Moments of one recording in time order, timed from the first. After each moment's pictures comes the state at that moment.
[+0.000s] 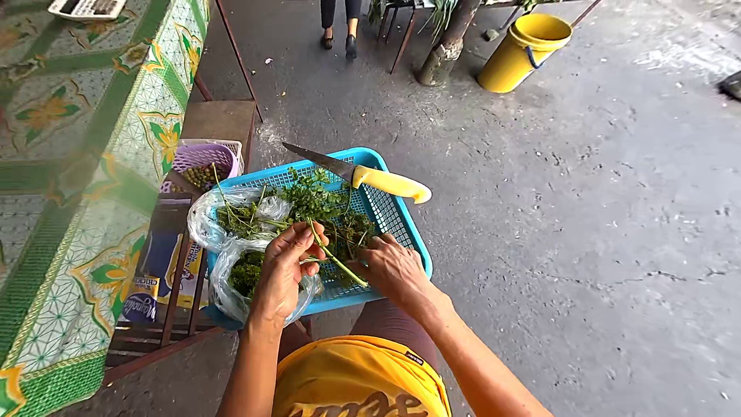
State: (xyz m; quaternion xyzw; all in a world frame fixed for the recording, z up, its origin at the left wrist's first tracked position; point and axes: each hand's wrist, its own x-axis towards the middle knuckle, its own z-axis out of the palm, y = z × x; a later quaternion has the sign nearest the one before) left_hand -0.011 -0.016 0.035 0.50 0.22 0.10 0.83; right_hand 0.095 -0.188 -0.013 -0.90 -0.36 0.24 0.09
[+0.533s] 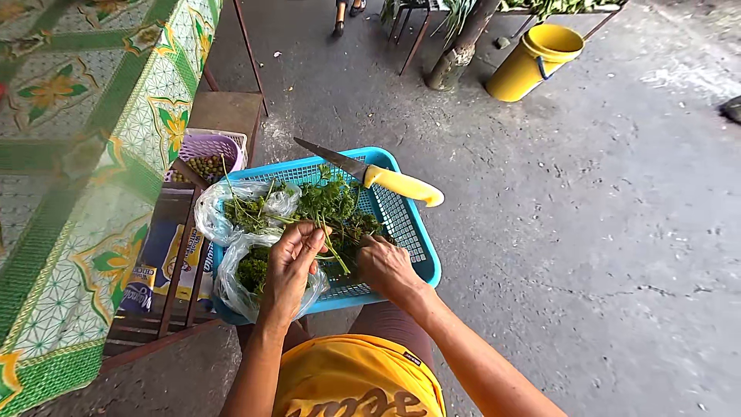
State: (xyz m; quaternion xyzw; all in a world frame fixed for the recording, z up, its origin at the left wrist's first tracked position) left_hand -0.018 -0.017 0.027 0.62 0.20 0.18 0.73; right_hand 0.096 -0.158 -0.010 -0.89 -0.36 0.29 0.02
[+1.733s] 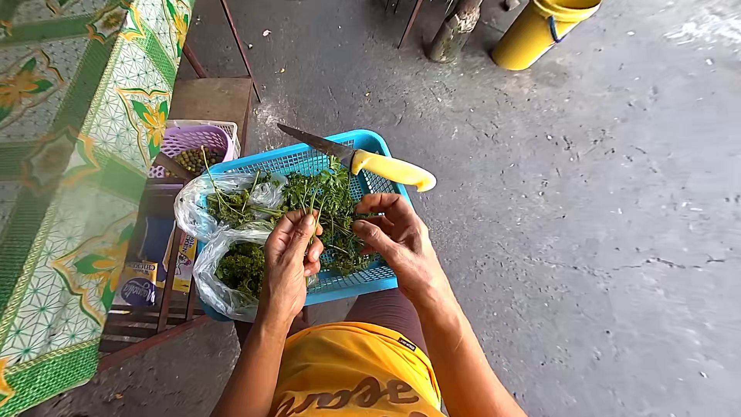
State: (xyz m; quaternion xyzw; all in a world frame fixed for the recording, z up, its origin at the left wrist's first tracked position) left_hand -0.002 -0.043 0.033 0.51 0.23 0.17 0.81; right_hand 0.093 -0.186 0.004 -0.66 -0.15 0.21 0.71
